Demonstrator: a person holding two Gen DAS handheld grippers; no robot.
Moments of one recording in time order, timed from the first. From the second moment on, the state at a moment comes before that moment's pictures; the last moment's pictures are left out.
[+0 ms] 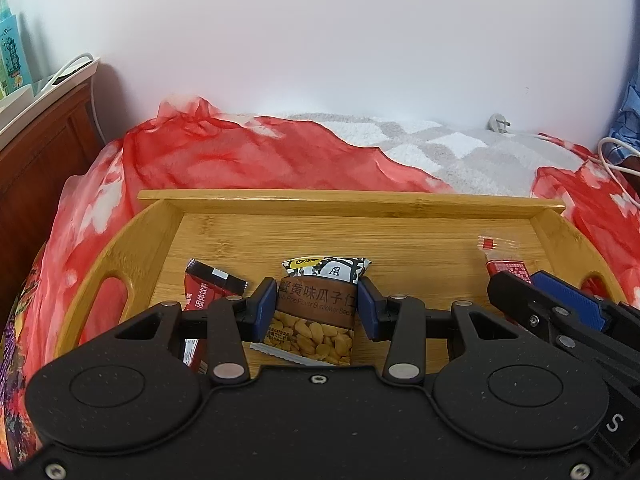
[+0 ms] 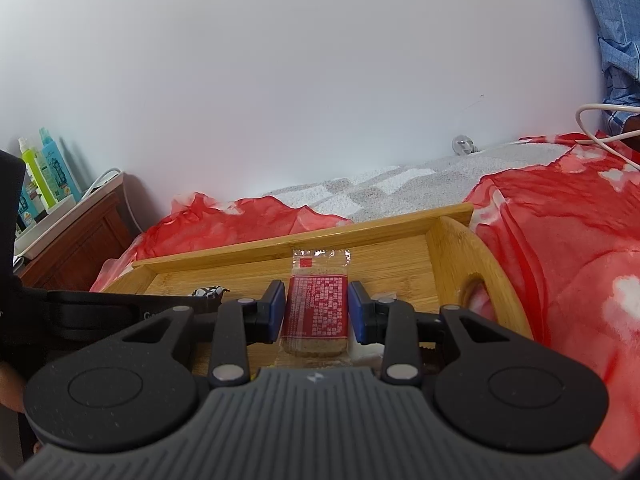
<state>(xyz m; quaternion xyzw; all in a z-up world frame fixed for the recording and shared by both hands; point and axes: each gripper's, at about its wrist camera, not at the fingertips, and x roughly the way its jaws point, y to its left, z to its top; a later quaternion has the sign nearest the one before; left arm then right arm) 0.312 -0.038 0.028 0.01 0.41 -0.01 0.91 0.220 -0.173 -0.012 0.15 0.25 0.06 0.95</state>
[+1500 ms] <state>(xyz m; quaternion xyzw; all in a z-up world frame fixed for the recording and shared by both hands) 0.281 -0.032 0.049 0.03 0.40 0.00 0.92 0.203 -0.165 0.000 0.11 0.24 0.08 0.96</state>
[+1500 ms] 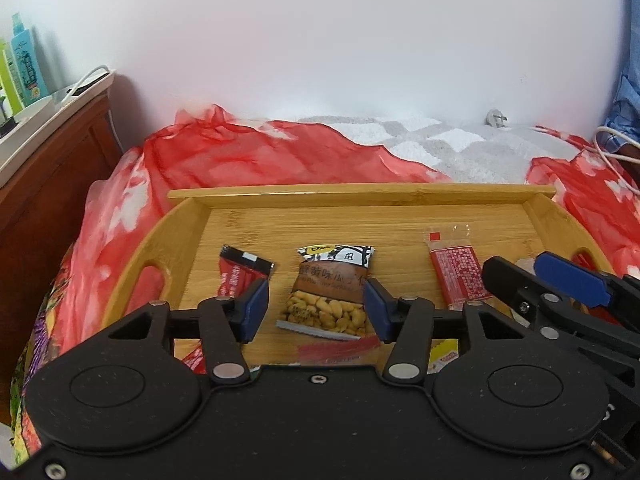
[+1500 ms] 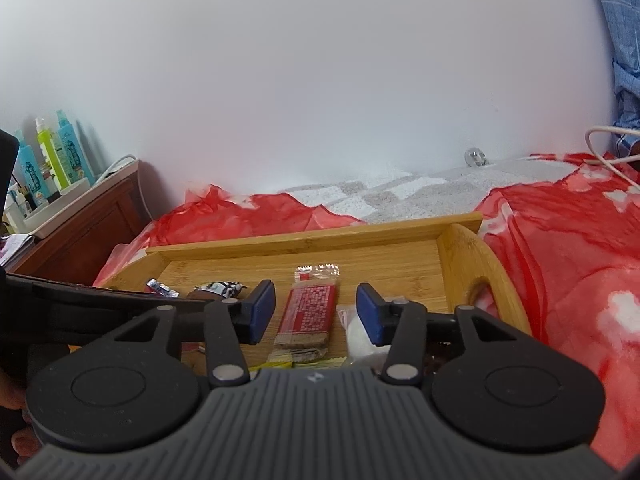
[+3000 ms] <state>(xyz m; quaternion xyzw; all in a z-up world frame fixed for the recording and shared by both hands) 0.098 -0.001 0.078 0.05 0.34 -0.04 0.94 0.067 -0.154 0.022 0.08 0.20 0.09 0.97</state>
